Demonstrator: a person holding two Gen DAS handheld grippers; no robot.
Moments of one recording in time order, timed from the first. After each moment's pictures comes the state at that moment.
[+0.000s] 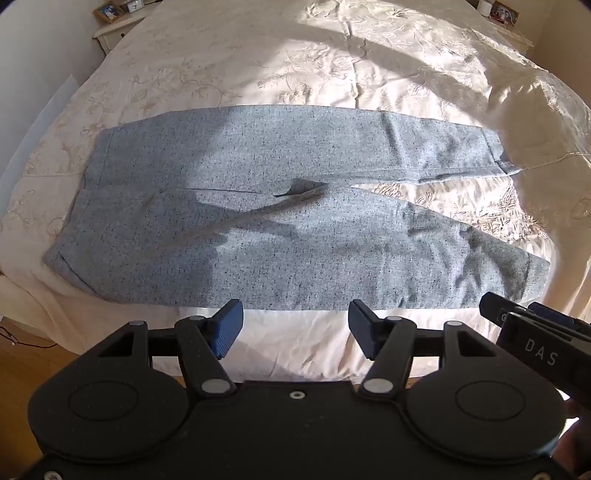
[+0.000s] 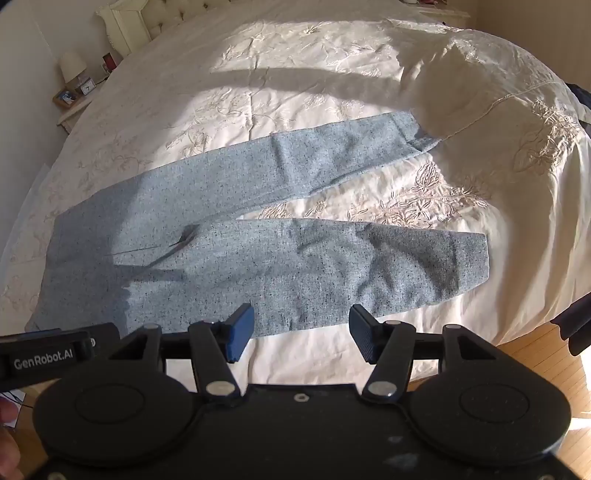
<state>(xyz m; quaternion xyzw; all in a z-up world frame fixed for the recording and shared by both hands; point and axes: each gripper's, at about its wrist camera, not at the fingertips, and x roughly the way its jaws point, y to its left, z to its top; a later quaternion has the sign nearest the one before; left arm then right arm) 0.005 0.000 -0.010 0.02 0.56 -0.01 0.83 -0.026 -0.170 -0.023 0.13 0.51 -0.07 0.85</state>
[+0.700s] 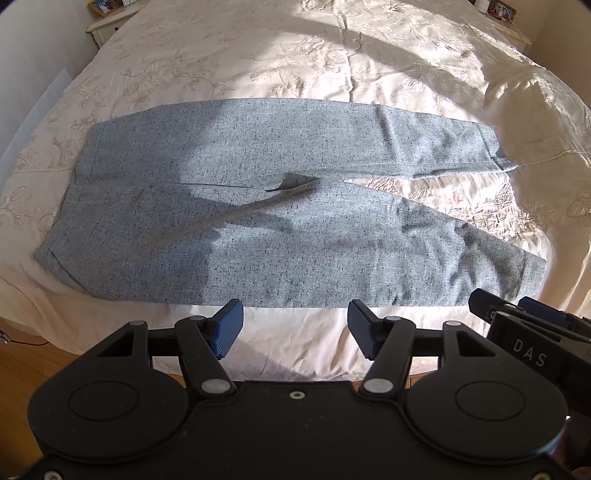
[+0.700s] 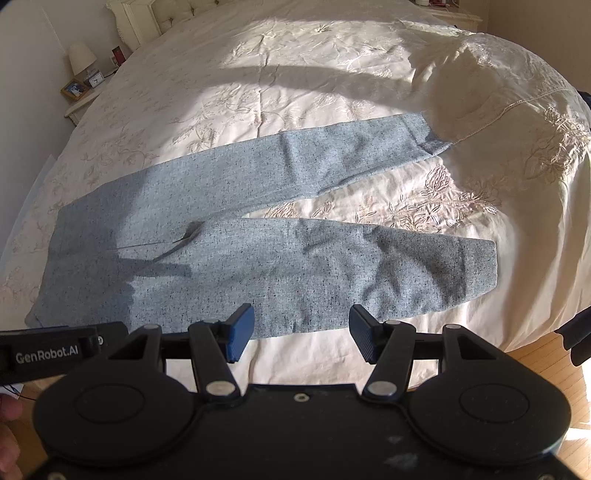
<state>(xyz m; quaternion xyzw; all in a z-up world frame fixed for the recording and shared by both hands) 0.010 -0.001 -0.014 0.02 0.57 -0.03 0.82 -0.019 -0.169 -0.025 0.12 0.52 -0.05 0.85</state>
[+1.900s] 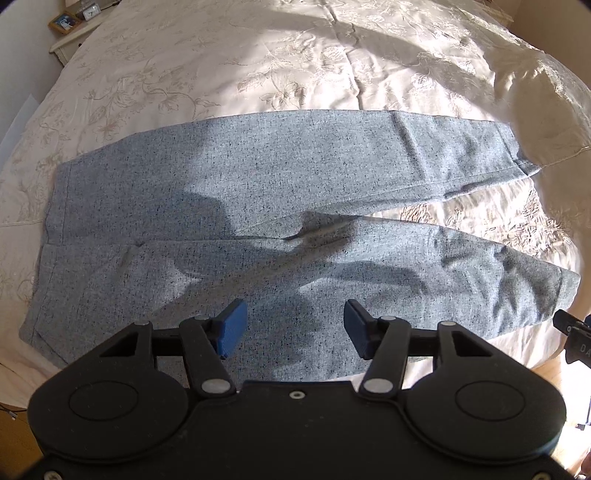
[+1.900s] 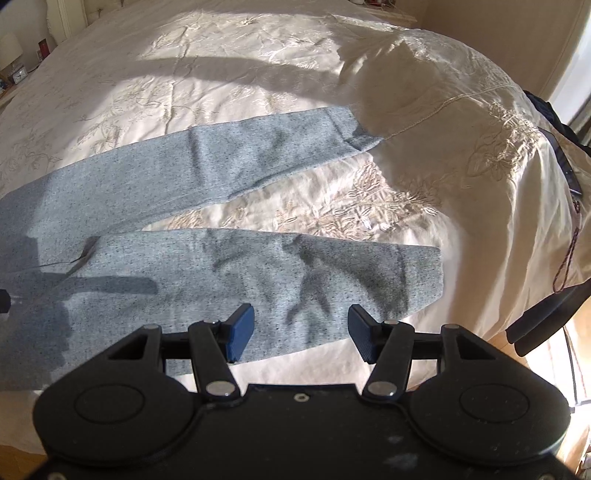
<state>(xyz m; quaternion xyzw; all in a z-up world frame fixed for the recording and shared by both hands) 0.101 0.032 -0.049 0.05 0.58 -0.08 0.81 0.024 -0.200 -0.067 0.05 0.50 -0.21 0.84</state>
